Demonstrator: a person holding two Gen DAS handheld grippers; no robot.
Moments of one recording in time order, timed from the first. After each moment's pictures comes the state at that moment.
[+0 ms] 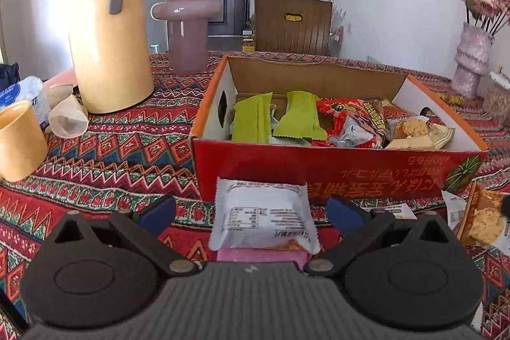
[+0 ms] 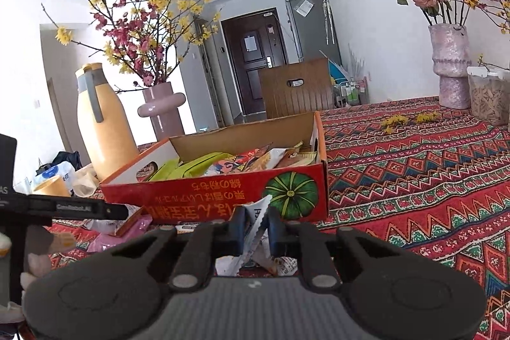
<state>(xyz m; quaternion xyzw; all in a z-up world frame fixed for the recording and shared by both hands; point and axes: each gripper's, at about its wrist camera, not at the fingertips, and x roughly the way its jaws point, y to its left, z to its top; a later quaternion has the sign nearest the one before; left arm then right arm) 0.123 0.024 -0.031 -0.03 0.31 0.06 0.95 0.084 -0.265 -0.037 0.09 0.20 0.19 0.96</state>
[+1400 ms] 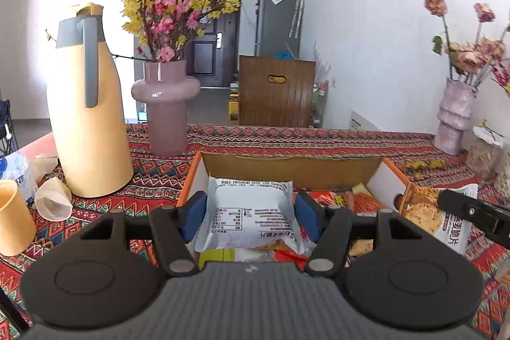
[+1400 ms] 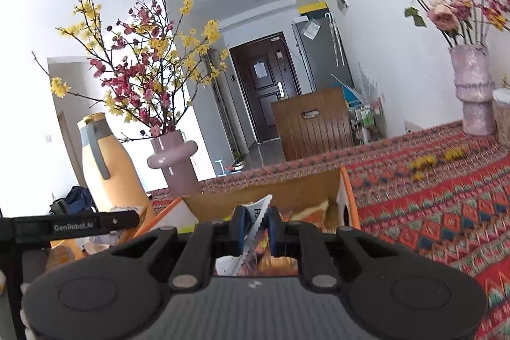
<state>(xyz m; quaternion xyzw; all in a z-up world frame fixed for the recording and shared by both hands) 0.159 0.008 0.036 -0.04 0.21 0.04 0.98 0.151 -0.247 0.013 0.13 0.15 0.21 0.96</state>
